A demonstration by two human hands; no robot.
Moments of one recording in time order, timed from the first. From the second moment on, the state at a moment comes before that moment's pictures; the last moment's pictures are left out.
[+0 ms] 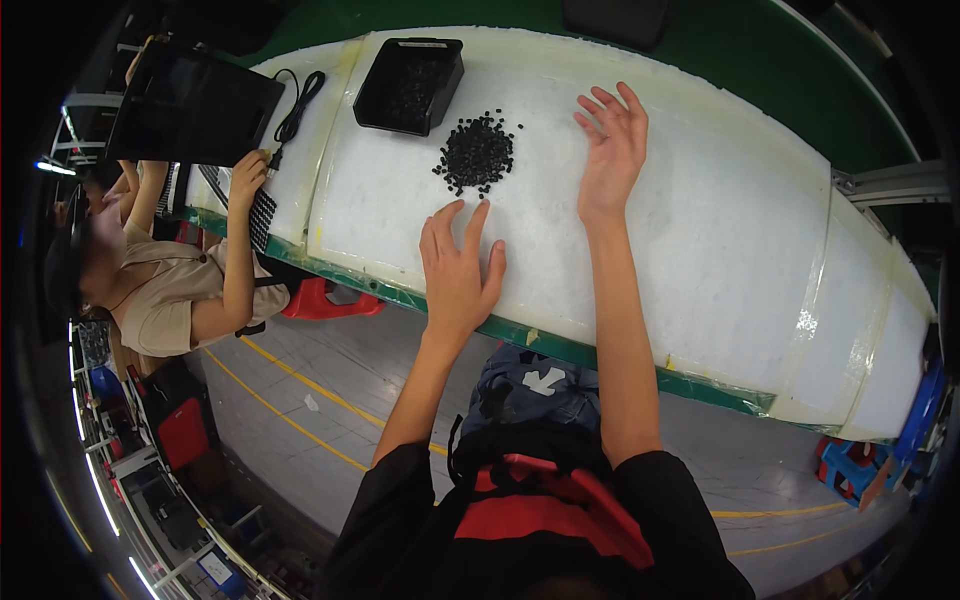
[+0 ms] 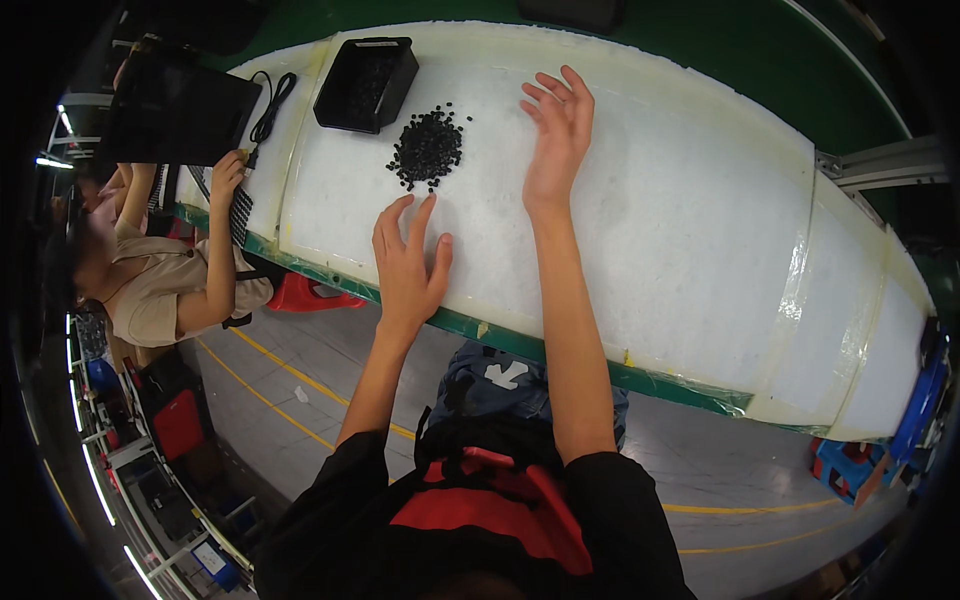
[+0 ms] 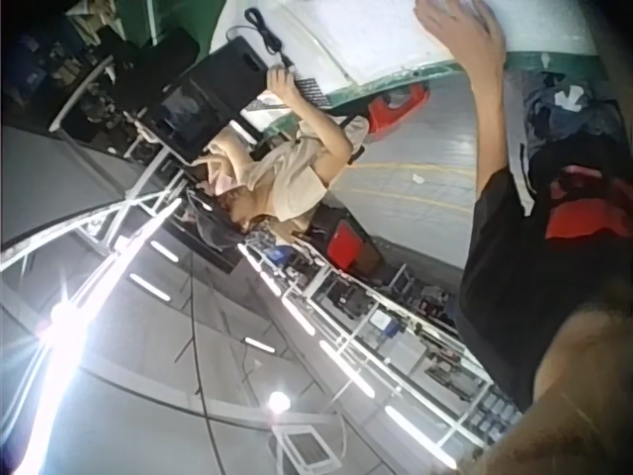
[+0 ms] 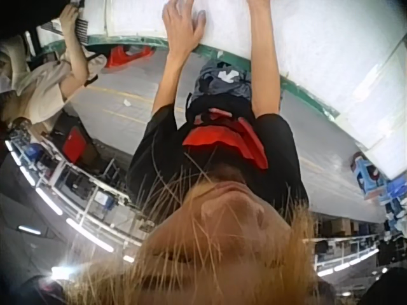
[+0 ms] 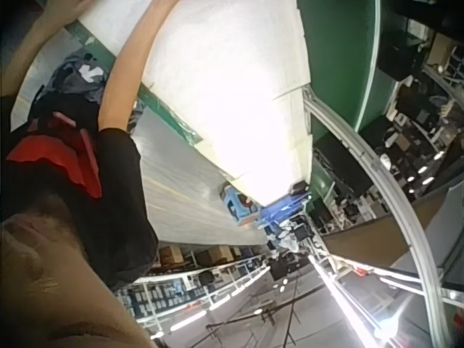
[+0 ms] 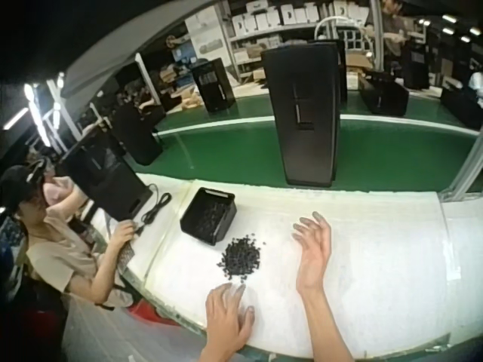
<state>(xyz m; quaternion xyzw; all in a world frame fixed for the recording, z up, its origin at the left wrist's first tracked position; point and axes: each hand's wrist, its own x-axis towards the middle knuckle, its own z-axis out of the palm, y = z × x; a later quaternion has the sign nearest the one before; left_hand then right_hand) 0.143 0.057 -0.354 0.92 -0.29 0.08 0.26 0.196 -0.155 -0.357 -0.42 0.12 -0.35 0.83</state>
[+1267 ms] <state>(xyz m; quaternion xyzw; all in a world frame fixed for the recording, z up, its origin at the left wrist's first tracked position) 0.146 0.046 -0.348 0.94 -0.27 0.12 0.19 0.208 -0.133 -0.366 -0.91 0.07 -0.26 0.31</state>
